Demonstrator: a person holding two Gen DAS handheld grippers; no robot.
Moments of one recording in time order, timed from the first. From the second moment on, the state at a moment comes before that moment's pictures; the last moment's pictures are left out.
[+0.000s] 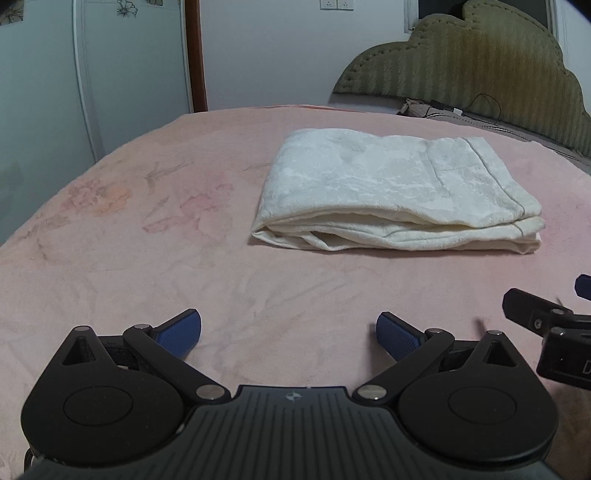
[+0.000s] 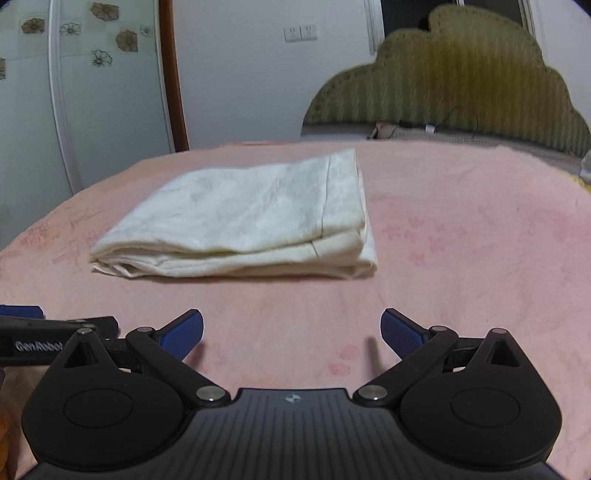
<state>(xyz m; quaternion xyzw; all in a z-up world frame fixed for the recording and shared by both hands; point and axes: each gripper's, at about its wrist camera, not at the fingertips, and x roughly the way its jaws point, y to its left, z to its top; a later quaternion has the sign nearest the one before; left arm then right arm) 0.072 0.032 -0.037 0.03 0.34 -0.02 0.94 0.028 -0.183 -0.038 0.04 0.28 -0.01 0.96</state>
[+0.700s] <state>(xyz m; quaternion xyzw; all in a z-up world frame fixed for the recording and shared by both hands) 0.074 0.046 -0.040 0.01 0.37 0.00 0.93 0.030 -0.185 -0.054 0.04 0.34 0.00 0.94</state>
